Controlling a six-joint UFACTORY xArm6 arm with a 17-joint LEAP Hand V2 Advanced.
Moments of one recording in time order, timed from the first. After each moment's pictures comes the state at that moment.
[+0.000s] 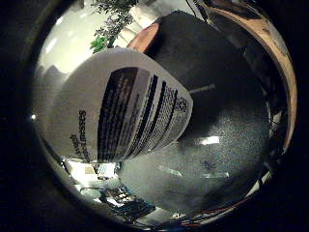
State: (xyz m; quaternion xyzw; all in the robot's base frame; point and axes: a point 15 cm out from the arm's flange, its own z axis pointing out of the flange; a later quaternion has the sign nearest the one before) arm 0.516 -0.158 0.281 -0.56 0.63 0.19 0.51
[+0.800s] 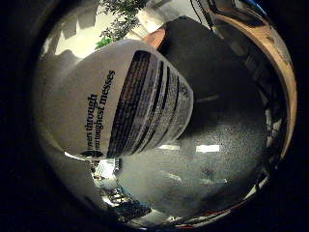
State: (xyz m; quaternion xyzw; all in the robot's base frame) arm 0.514 -0.159 0.285 -0.58 0.60 0.17 0.52
